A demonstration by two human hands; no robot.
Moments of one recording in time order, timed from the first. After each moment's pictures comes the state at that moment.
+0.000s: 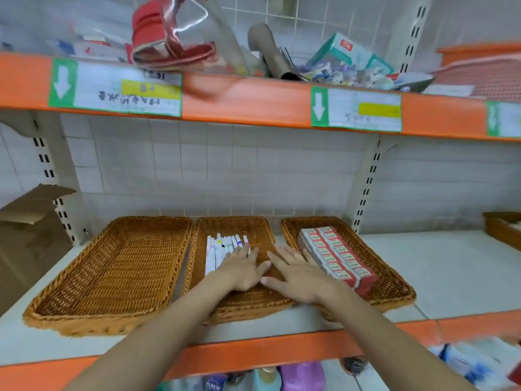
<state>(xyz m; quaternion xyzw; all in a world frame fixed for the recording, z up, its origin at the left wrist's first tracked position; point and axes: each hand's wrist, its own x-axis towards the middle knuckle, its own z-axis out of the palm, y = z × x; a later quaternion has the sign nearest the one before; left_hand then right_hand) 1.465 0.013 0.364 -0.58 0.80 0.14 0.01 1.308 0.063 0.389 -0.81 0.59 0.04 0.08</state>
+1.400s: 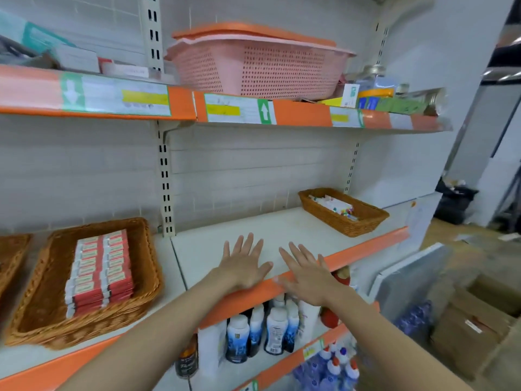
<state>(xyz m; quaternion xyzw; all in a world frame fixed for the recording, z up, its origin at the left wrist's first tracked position) 1.020 0.095 0.382 -0.42 0.90 0.09 0.02 0.872 0.195 0.385 -0.66 0.75 0.00 0.07</state>
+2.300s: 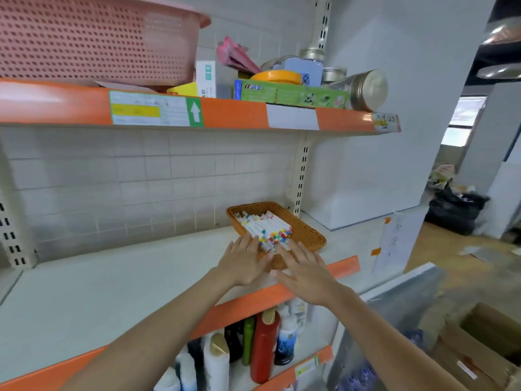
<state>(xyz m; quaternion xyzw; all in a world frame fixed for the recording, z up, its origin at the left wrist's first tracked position) 0.695 0.067 0.397 -0.44 0.89 0.12 -0.04 0.546 0.154 0.389 -0.67 0.74 -0.04 0.05</state>
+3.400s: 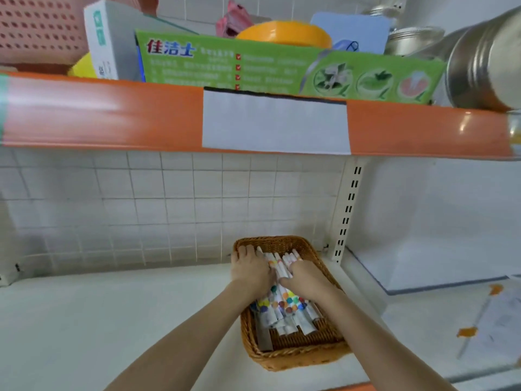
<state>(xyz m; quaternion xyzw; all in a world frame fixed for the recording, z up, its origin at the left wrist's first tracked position) 0.588 -0.096 0.380 -0.64 0.77 0.00 -0.05 0.461 -0.070 0.388 -0.71 0.69 -0.07 0.14</state>
